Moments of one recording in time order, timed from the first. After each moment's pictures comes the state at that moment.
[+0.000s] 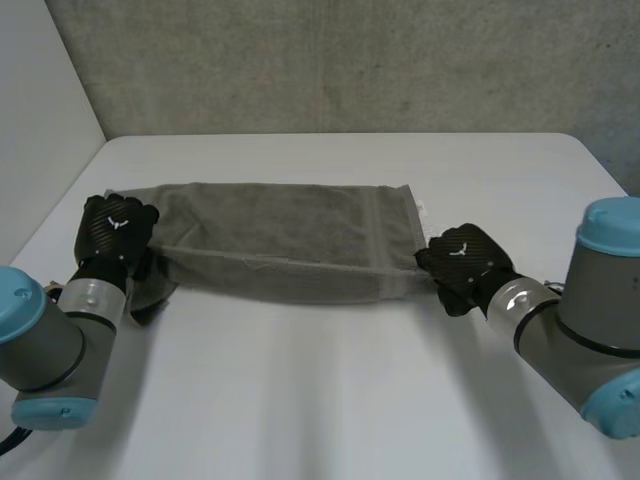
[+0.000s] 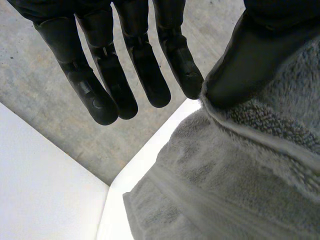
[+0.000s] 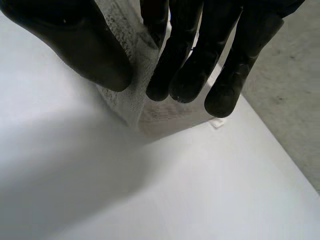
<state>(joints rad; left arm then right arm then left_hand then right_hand) 4.54 -2.01 -1.93 3.99 -1.49 3.67 1.93 -1.18 1.66 -0.13 1.33 2.51 1.35 1.35 1.37 1.35 1.19 1.33 1.34 1.35 1.34 1.17</state>
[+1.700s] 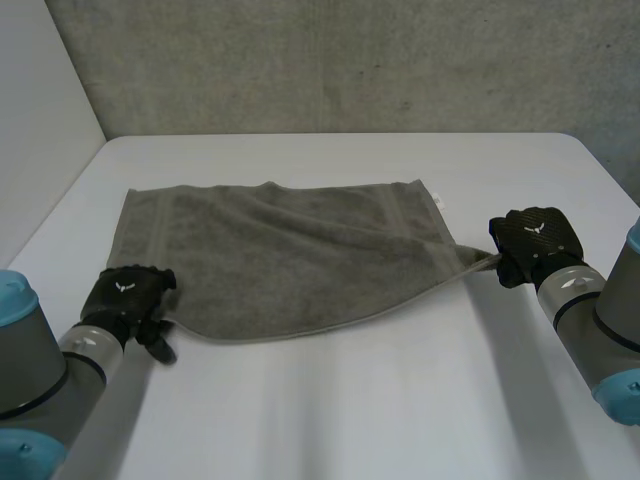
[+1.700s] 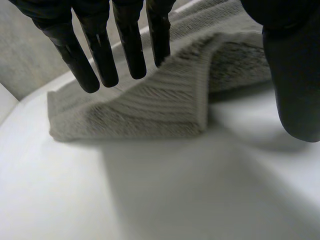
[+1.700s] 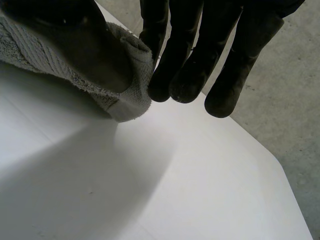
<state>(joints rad) 4.55 -1.94 -2.00 3.58 -1.48 3.46 1.80 -1.20 1.74 -0.32 1.50 2.71 0.47 0.49 0.46 0.48 0.28 1.33 1.34 1.35 1.34 1.17</state>
